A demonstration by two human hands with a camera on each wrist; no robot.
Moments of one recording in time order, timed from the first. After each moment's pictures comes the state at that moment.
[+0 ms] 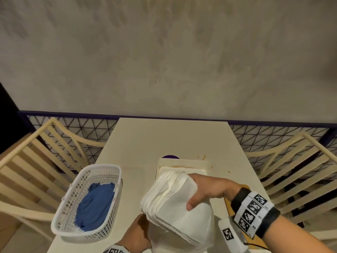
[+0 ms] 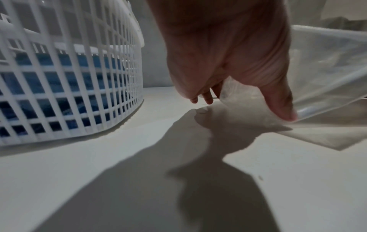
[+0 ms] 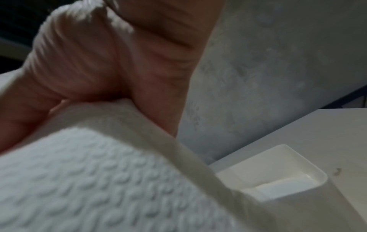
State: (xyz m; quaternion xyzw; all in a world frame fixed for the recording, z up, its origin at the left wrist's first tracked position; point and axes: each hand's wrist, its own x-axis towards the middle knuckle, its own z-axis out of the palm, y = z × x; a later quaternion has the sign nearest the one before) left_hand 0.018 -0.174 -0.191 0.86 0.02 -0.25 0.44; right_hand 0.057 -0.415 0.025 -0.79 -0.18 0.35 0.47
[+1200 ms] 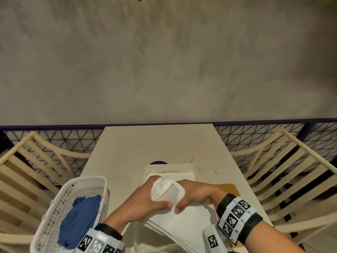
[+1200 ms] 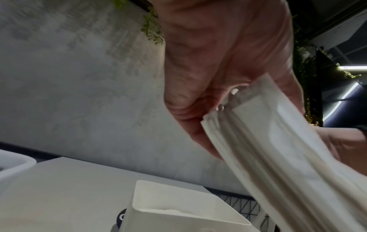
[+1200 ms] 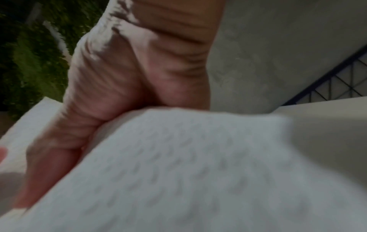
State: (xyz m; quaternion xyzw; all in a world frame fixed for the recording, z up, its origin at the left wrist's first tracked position) left_hand 0.046 -0.230 0.007 0.86 -0.16 -0.19 0.44; right_hand 0.054 -0.426 0.008 -0.81 -0.10 0.34 0.48
